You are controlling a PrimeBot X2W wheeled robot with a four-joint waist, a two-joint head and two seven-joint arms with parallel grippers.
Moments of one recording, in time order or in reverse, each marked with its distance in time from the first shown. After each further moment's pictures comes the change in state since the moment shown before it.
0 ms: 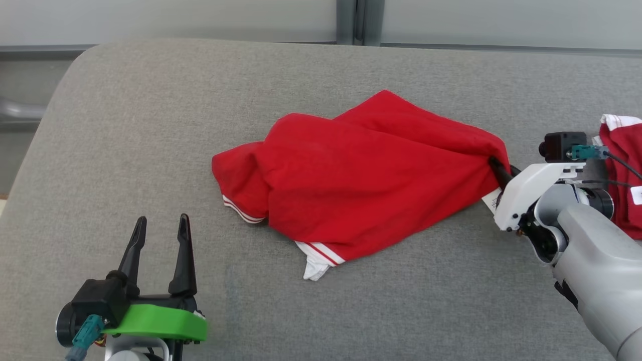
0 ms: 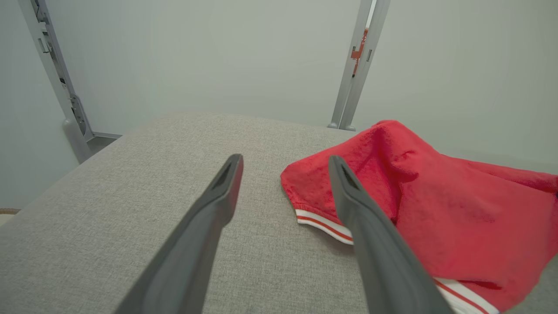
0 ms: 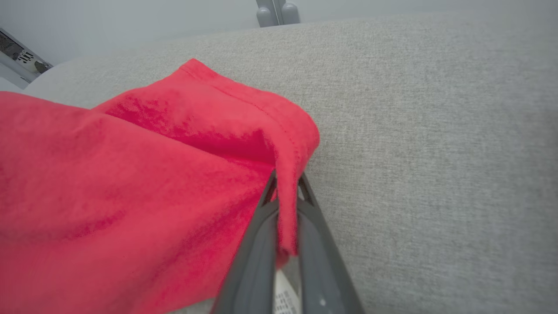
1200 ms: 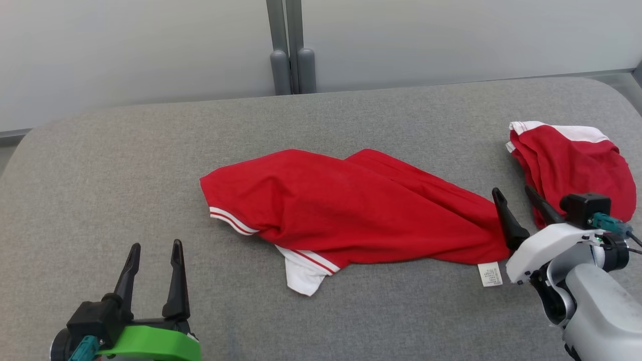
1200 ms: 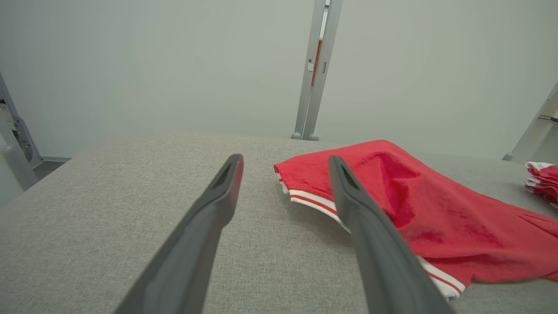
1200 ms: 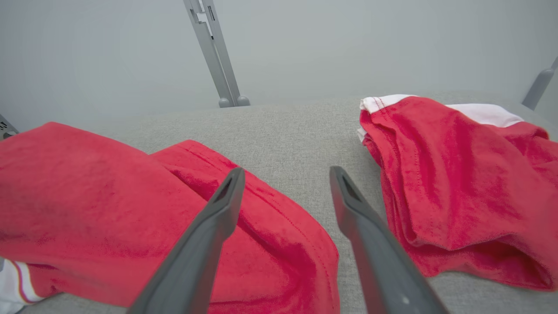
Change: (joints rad) left arm 0.074 0.018 0.014 0.012 -0.012 0.004 0.000; right arm 0.295 -0.016 -0.201 -0.221 -0.227 0.000 -0.228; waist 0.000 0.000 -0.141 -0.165
